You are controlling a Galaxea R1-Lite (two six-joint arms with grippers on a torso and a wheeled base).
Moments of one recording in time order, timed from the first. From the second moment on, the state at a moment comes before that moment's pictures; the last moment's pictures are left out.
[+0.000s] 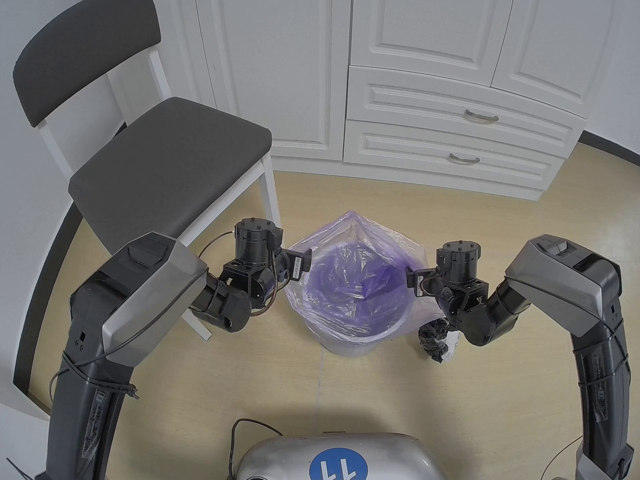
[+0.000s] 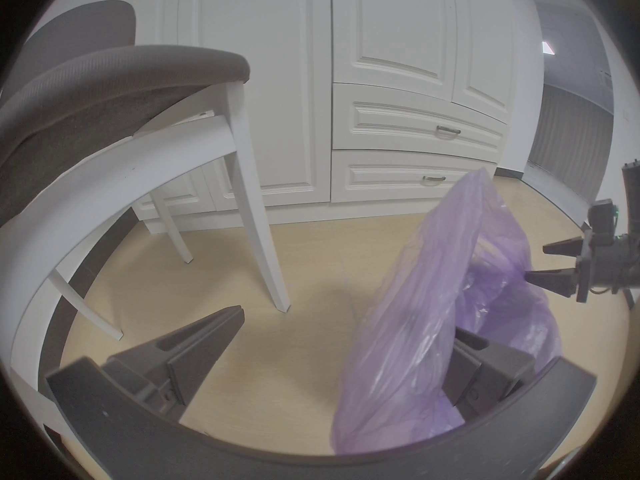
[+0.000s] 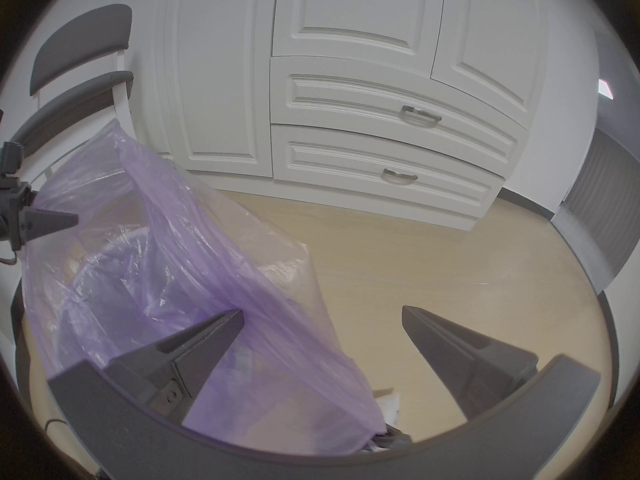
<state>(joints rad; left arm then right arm) -0.44 2.55 -1.54 -0.77 0.20 0.05 0.34 2.49 -1.22 -0.98 -0.38 0.00</state>
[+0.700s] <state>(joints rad) -0.41 2.73 -1.84 -0.78 0.28 -0.03 0.28 2.71 -1.71 -0.98 -0.46 0.20</state>
